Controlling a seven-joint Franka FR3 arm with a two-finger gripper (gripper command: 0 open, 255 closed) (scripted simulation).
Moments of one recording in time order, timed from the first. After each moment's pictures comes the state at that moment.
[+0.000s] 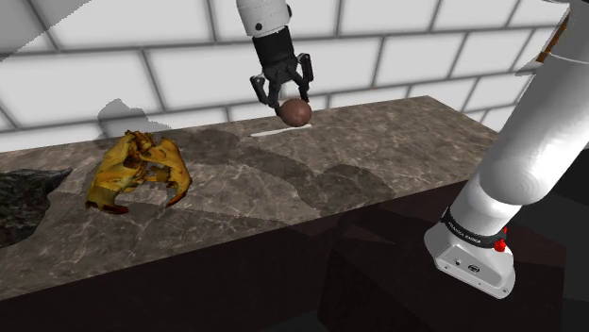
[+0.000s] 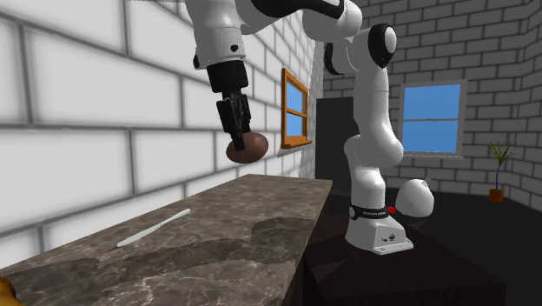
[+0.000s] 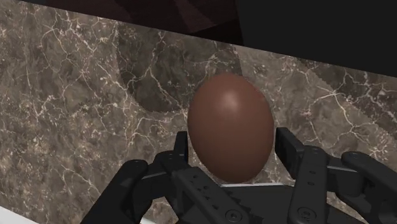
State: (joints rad) arm -0.02 0.03 0.55 -1.74 -0.07 1.48 0.77
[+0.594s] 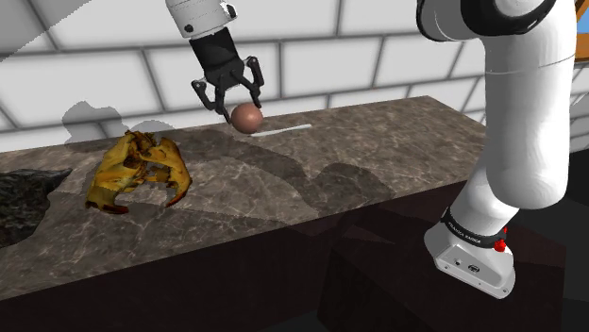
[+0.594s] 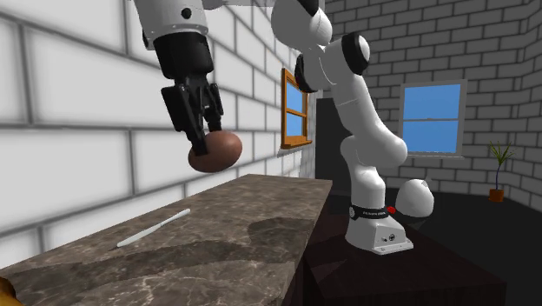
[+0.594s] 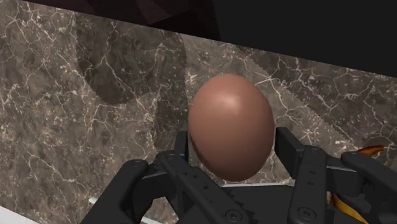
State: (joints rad) arm 0.19 0.45 0.59 -1.23 -0.24 1.32 0.97
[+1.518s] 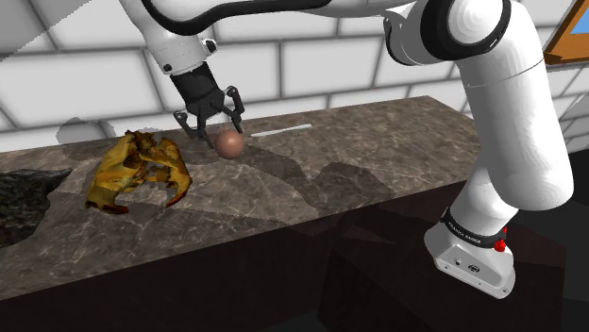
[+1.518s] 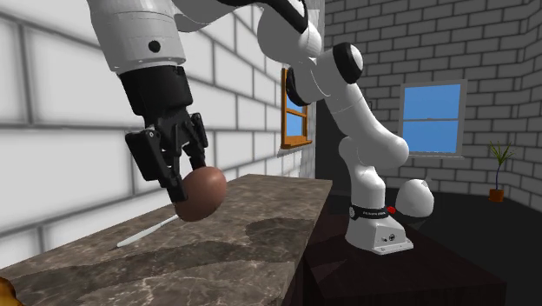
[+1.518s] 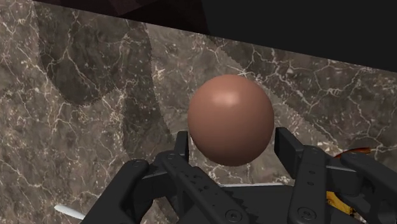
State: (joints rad) arm 0.28 0.63 0.58 -1.10 -0.31 1.36 1.03
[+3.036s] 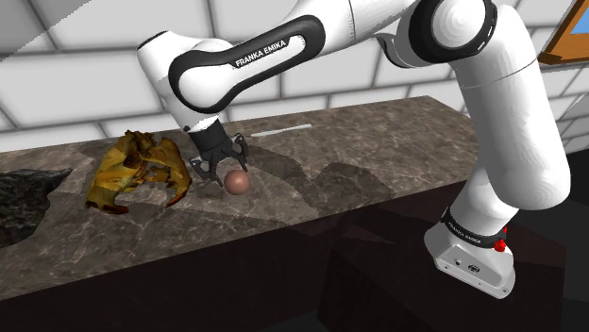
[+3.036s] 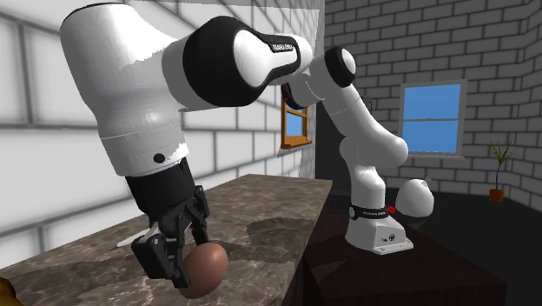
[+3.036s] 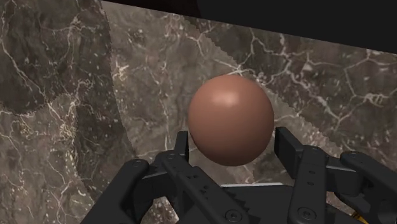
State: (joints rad) arm 0.24 0.66 0.56 -1.37 -0.33 1.65 1.06
